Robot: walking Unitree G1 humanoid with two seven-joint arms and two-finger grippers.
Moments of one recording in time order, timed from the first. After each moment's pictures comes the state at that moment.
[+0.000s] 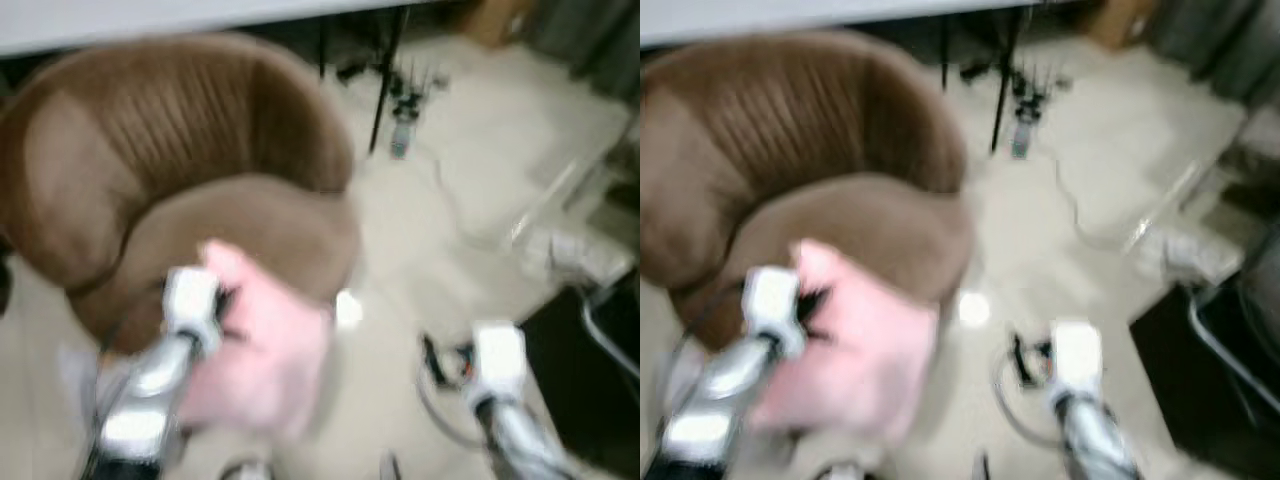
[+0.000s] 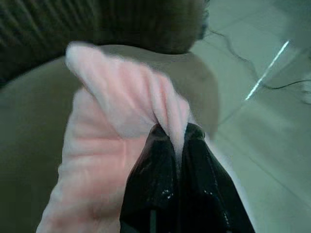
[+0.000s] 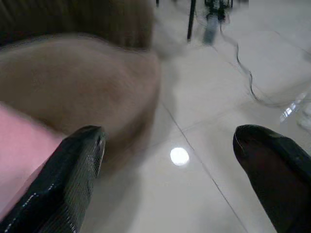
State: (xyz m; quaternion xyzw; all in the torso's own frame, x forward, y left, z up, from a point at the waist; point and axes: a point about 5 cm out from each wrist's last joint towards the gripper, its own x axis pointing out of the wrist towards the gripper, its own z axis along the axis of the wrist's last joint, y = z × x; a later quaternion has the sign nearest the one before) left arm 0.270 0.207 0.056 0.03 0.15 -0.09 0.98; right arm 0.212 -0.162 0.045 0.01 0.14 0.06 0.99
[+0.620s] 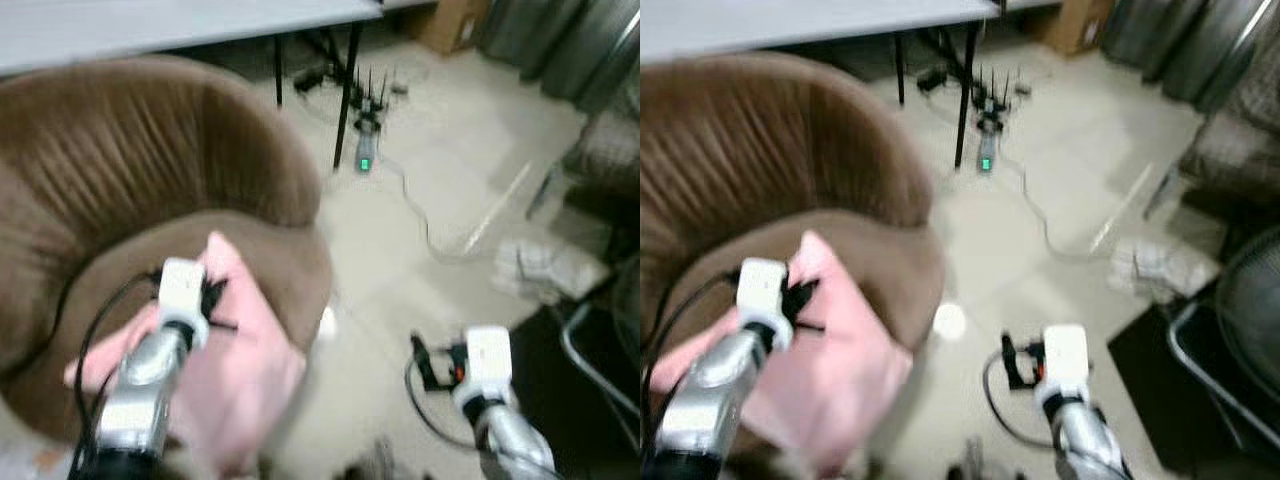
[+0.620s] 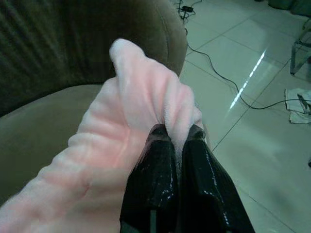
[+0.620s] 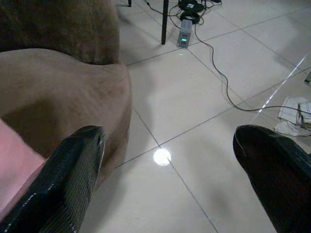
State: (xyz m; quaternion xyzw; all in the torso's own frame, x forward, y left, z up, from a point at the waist) left arm 0.279 0.197 0.065 0.03 0.13 -0.10 0.99; right arm 0.203 -0.164 0.037 0.00 0.16 0.05 0.99
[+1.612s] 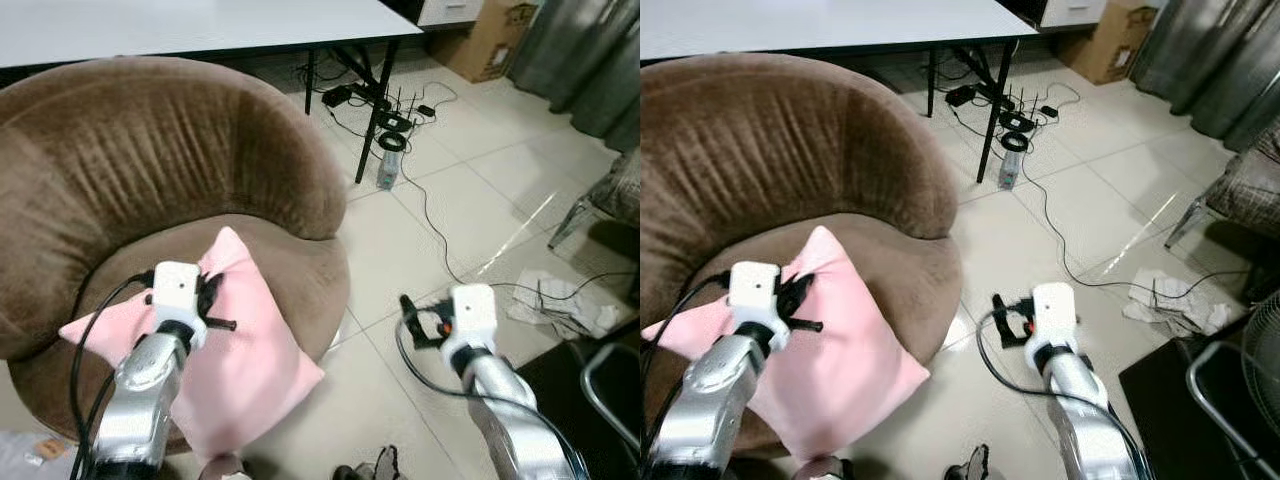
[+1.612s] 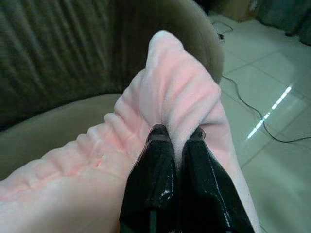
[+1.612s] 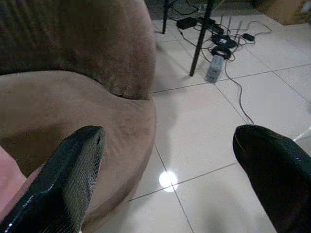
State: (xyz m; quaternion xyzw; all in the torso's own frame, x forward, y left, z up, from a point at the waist) left arm 0.268 0.205 0.070 0.02 0.11 -0.06 0.99; right arm 0.258 -0.157 0.053 -0.01 0.12 0.09 0.99
